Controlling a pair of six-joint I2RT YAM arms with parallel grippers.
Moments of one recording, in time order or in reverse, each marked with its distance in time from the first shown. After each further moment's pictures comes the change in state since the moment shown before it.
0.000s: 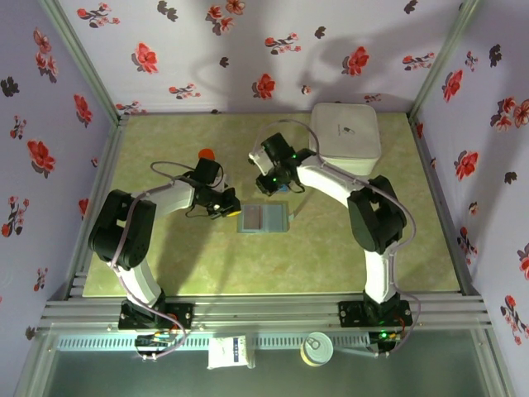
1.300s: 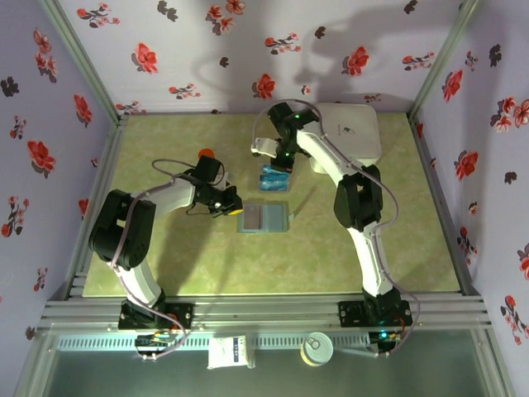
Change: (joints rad) left arm -0.006 0.000 0.029 -0.026 0.026 0.000; right arm -0.146 0.346 0.747 -0.692 0.014 -0.874
